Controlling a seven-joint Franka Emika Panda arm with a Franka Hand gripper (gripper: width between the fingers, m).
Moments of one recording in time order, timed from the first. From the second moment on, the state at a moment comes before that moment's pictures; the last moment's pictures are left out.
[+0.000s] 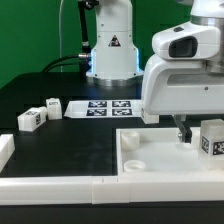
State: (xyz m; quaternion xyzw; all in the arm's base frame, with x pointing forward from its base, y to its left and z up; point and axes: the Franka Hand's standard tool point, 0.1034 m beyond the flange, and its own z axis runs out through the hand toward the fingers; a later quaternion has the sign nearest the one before) arm 0.633 0.117 0.069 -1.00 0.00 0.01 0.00
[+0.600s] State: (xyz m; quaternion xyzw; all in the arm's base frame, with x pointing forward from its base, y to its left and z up) arm 0.633 0.118 0.068 -0.99 0.12 0.01 0.00
